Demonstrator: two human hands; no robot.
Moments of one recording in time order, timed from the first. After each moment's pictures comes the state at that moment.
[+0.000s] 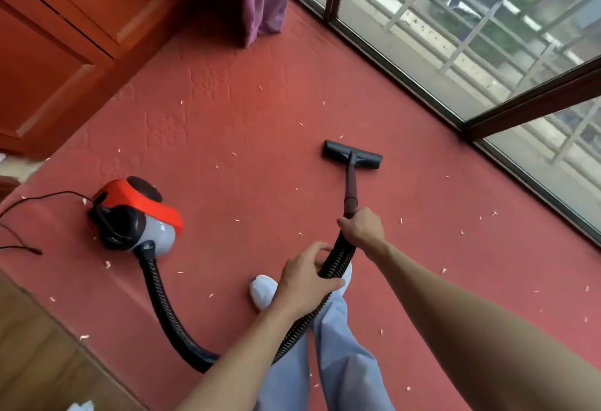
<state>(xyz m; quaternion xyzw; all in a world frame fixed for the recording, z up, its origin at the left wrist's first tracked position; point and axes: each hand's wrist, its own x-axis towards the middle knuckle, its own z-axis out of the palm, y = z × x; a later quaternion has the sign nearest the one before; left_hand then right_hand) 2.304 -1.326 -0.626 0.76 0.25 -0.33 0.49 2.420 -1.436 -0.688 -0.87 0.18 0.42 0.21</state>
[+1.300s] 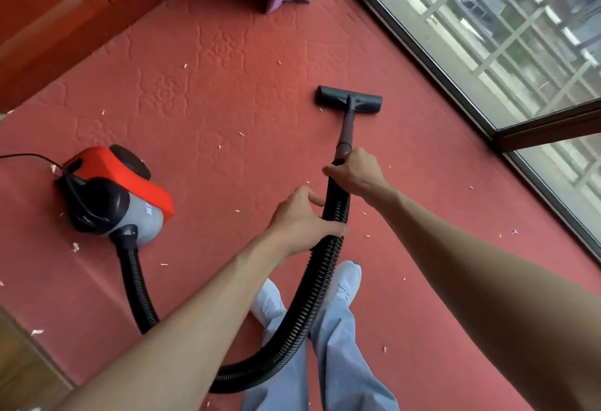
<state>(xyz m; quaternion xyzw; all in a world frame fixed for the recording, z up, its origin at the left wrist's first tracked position) 2.356 -1.226 -0.683 0.65 0.34 -0.34 0.59 2.475 -1.323 -0.739 -0.91 0.01 0.37 0.19</state>
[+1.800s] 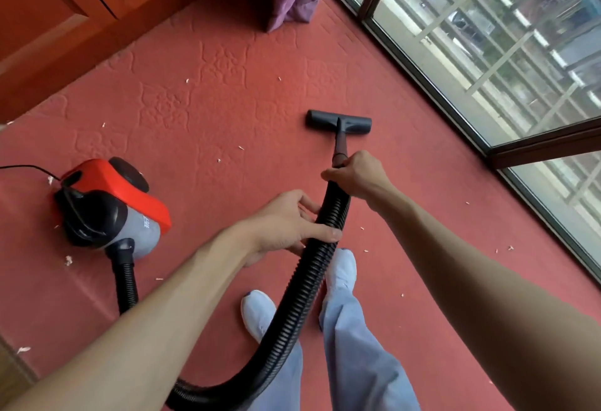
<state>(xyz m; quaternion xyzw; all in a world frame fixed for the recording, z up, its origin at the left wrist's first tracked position) 2.372 -1.190 -0.664 0.59 0.28 -0.38 0.66 2.491 -1.311 -0.717 -0.91 0.00 0.37 0.20</state>
